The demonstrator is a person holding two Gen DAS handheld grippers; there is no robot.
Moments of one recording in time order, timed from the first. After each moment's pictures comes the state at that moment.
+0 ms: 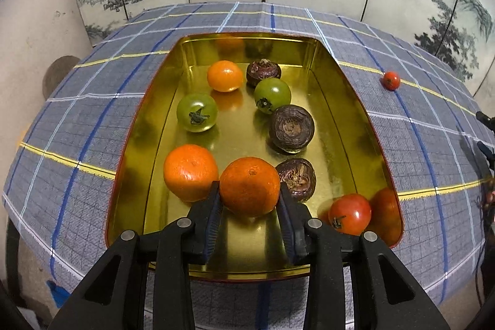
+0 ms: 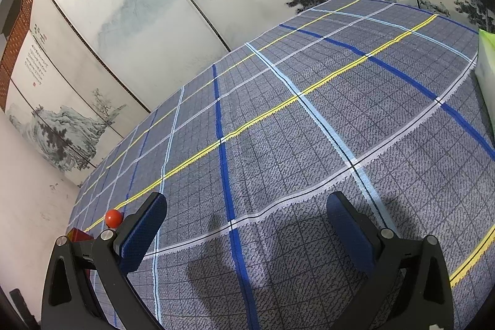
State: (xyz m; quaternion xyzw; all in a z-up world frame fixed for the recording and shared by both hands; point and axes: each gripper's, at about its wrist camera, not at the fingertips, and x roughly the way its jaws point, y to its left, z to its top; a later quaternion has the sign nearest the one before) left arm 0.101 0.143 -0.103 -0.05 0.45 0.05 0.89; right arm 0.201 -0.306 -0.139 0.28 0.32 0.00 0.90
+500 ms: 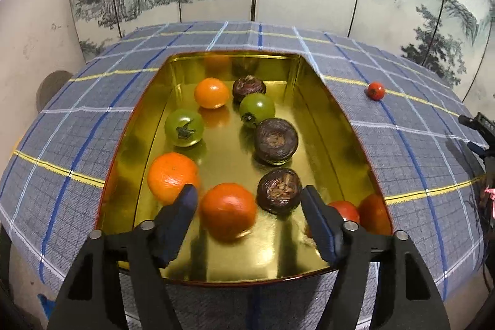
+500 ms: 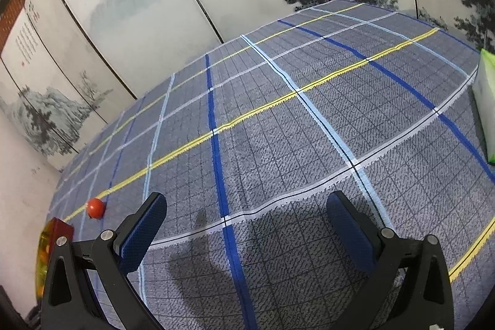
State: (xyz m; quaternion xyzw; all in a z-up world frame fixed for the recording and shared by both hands) left arm 0.086 0.137 -0.103 -0.05 0.39 0.03 0.92; right arm 0.205 -0.295 -0.137 0.23 0.35 -0.03 0.91
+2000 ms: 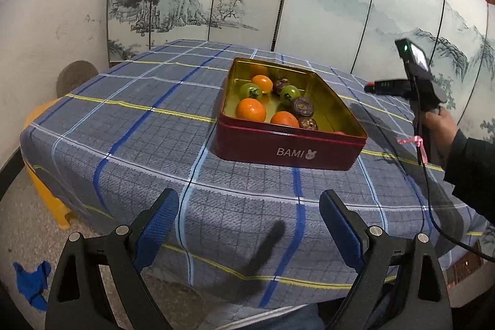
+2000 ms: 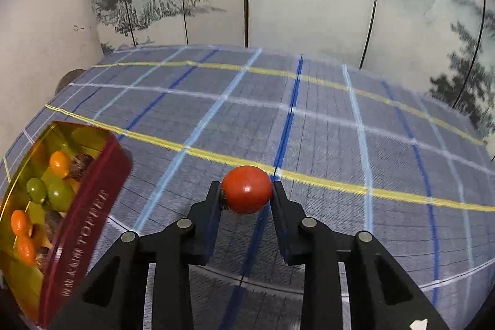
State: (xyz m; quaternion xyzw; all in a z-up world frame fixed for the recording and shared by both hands) left arm -0.080 0.181 -0.107 -0.11 0.31 0.05 0.94; right arm 0.263 -0.033 -0.095 -0.07 0.36 0.13 0.92
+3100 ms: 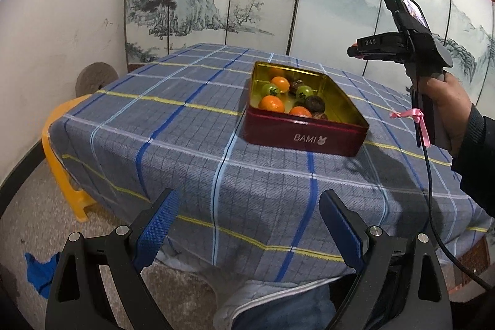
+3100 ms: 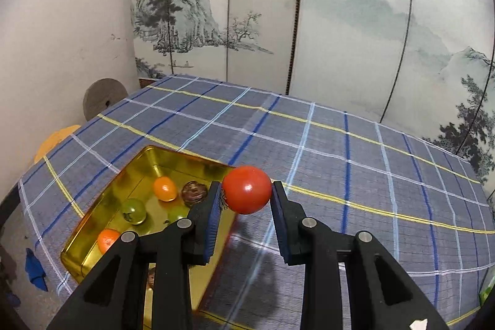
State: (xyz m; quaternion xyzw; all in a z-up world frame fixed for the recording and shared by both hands) left arm -0.129 0.187 -0.099 -0.10 0.31 0.09 0.94; right arm 0.174 0.075 -0.032 -0.10 0.30 0.18 0.93
